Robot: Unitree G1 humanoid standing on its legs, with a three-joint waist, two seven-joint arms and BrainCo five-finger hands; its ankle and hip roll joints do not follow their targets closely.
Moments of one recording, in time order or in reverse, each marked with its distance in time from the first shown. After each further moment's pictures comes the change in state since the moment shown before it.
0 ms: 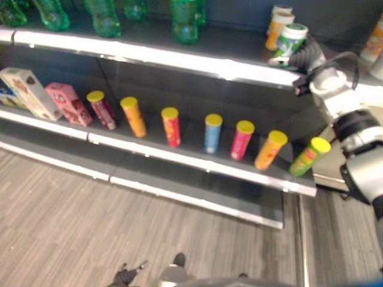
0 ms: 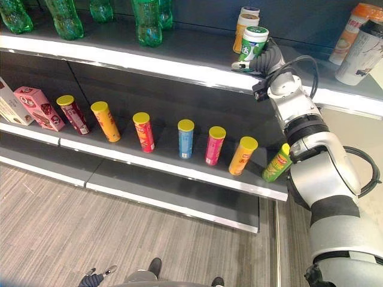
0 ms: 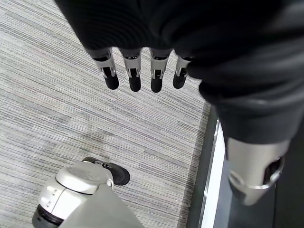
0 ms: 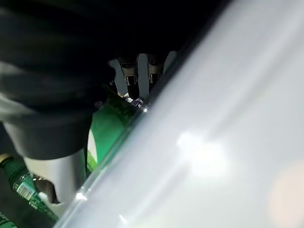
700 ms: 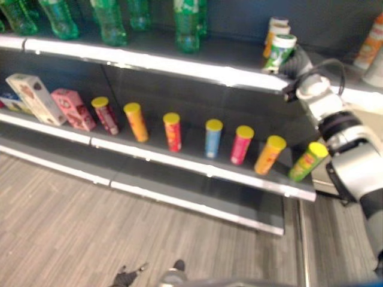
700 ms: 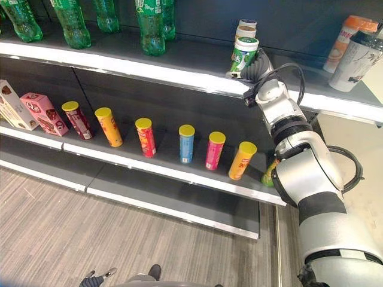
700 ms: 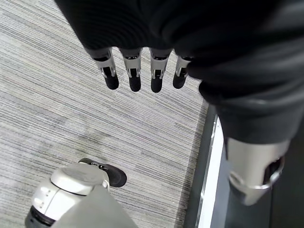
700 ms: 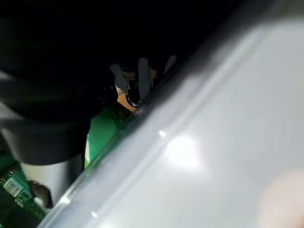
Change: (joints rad) left arm -0.018 -0.011 -0.013 0.027 0.001 0.007 0.023; right arm -0.026 0.092 -0.009 0.117 -0.098 0.038 -0.043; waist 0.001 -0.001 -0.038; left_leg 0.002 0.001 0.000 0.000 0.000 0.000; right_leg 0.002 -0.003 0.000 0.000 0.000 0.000
